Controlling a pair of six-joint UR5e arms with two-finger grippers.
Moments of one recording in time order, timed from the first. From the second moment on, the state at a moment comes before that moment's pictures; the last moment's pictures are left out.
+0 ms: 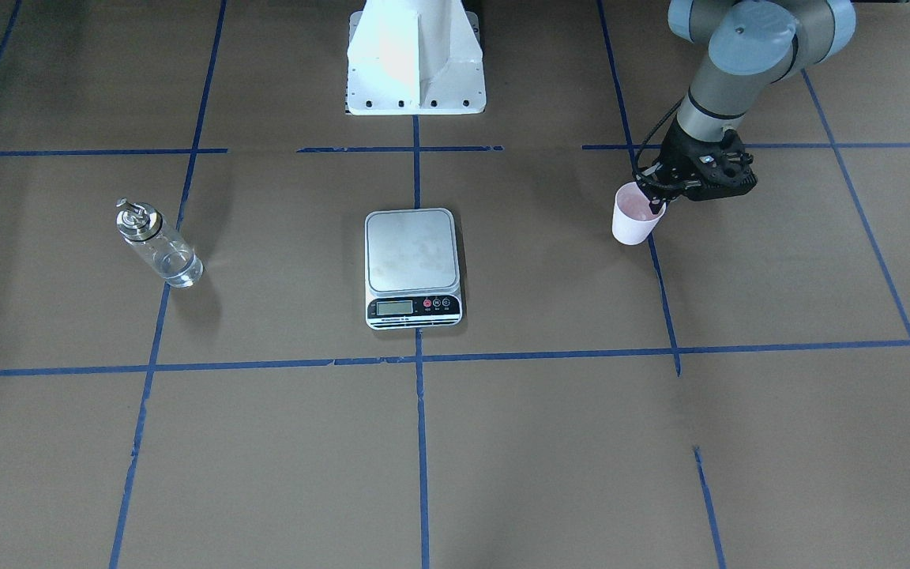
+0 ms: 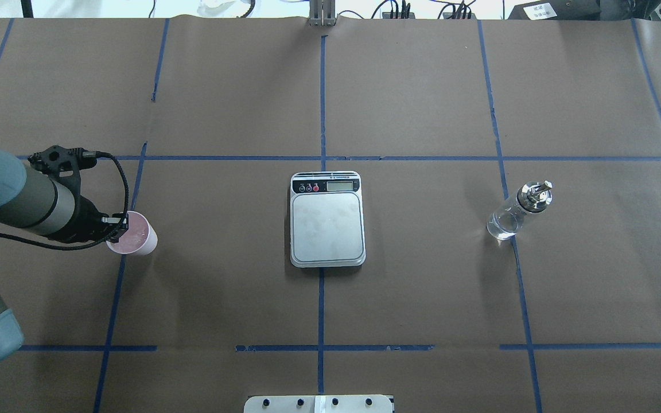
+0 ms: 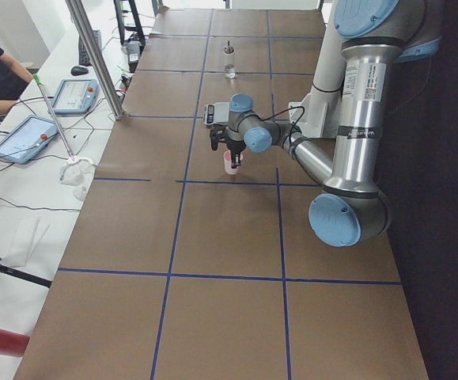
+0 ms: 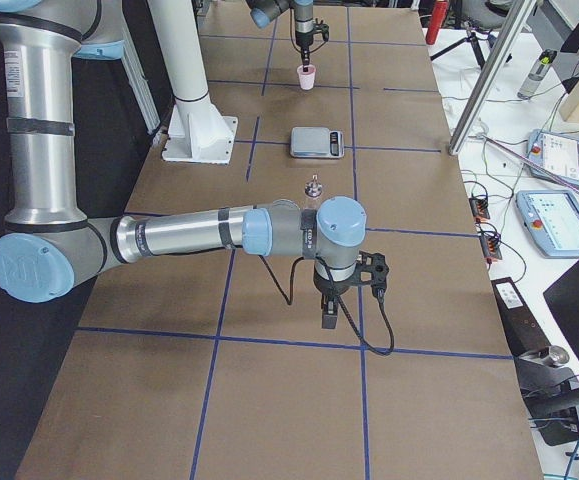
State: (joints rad) left arm -0.68 -1.68 -2.05 -1.69 -1.96 -1.22; right arm 1.58 -1.59 1.77 -1.72 2.32 0.05
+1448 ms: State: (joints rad) left arm -0.63 -2.43 -1.64 -1.48 -2.06 -1.64; right arm 1.54 -1.59 1.79 -1.62 2.33 0.18
